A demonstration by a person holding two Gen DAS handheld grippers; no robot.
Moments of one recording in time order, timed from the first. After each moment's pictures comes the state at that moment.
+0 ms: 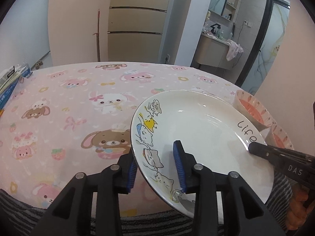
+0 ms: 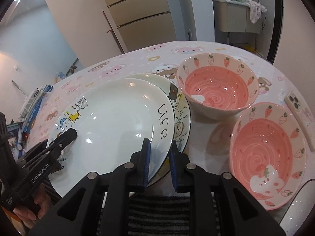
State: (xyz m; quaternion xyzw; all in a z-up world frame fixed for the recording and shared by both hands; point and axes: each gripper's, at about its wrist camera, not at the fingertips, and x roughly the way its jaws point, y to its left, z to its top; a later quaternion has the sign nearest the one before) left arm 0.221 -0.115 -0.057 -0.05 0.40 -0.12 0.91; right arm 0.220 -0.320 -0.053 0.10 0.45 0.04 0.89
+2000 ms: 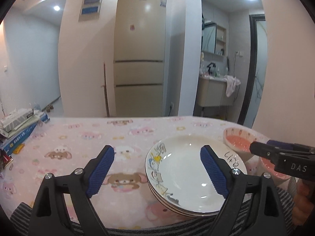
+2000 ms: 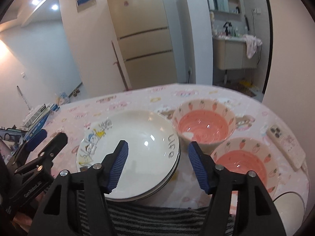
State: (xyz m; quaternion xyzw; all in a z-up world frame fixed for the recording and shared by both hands) left arm 0.164 -0.119 -0.004 -0.01 0.20 -0.09 0.98; right arm 0.182 -0.325 -0.006 0.07 0.31 0.03 0.95
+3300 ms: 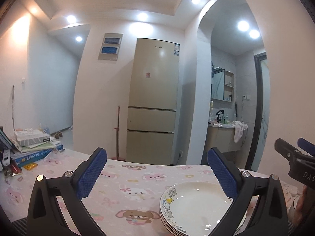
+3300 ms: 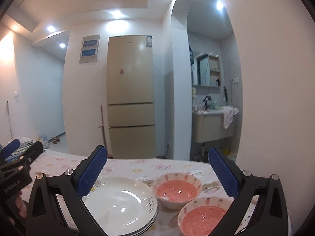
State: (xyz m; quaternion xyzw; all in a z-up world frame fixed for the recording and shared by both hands) left arm 0.124 -0.088 0.024 -0.05 0.03 -0.04 1.00; right arm 0.122 -0.304 0.041 0.00 0.03 -0.07 1.00
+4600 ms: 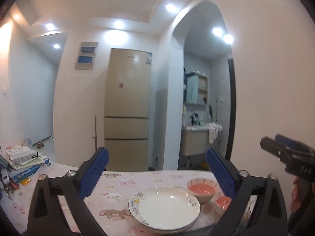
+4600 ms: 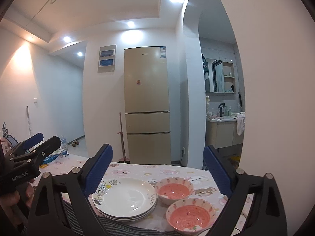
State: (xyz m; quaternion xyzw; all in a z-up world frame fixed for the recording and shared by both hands) left arm 0.040 -0.129 0.088 -0.02 0.02 -0.15 0.99; right arm 0.039 -0.343 0.089 0.01 0.02 0.02 1.00
